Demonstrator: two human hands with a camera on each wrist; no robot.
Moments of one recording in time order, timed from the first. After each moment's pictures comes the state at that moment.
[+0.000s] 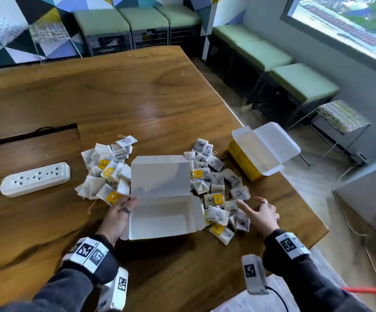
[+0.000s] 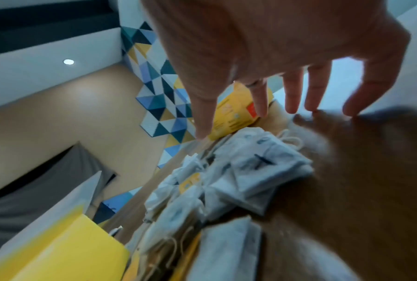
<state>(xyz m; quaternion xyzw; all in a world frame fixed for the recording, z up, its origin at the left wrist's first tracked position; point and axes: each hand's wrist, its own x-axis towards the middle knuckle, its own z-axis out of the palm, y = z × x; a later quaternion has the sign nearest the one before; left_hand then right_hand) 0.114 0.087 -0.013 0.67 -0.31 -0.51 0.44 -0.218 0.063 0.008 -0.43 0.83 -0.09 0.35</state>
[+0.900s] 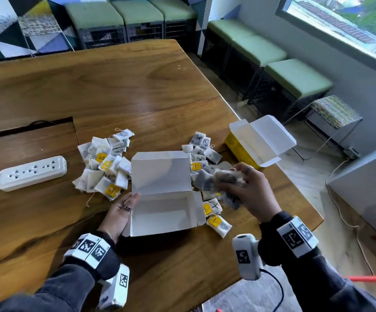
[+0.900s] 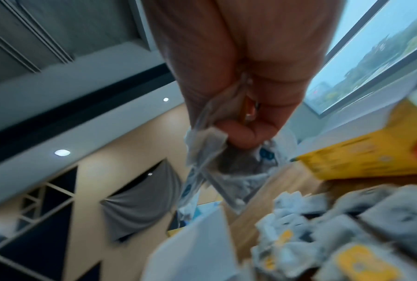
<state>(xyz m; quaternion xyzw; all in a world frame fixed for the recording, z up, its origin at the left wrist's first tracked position) 0.117 0.101 -0.027 0.64 -0.29 -0.56 0.44 -0.166 0.071 0.089 -0.59 0.63 -0.34 0.37</state>
